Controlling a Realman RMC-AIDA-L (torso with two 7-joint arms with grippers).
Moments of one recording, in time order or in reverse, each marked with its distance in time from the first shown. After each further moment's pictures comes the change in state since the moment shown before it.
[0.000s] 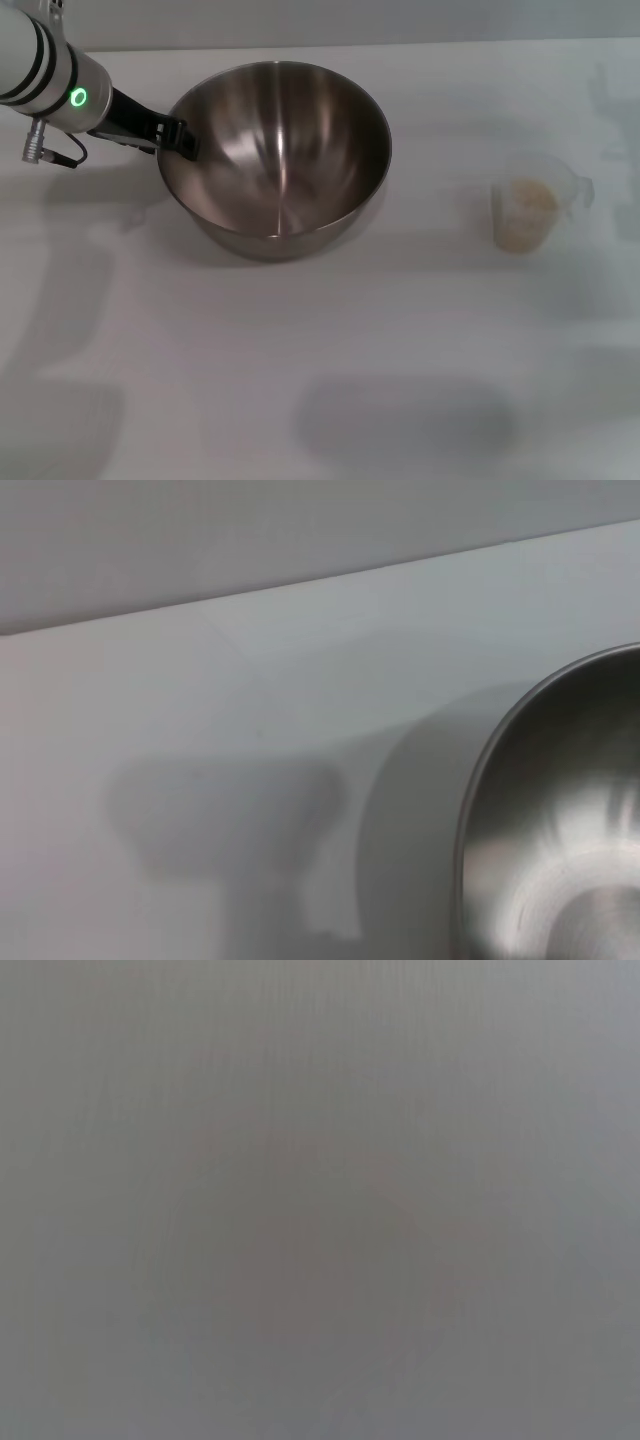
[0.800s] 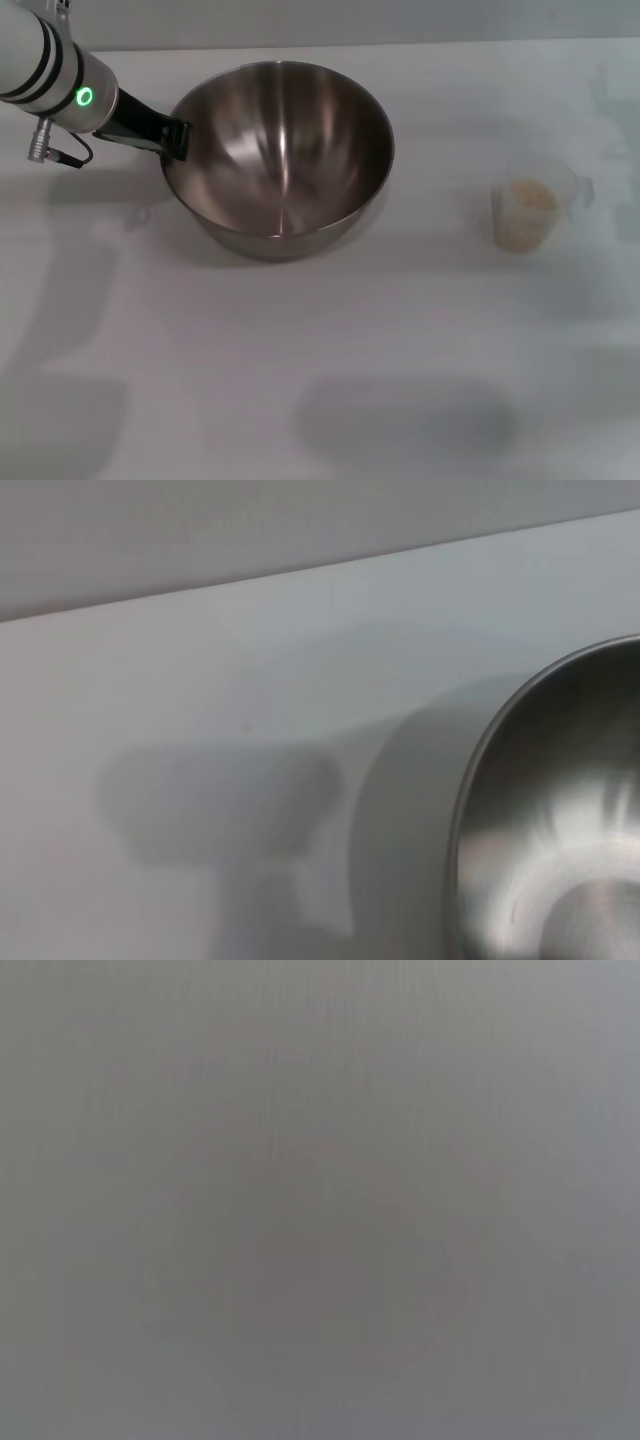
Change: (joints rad) left arm -0.024 0.003 -0.009 0.035 -0.006 -0.004 0.000; right arm 0.000 0.000 0.000 -0.004 0.000 -0.005 0.000
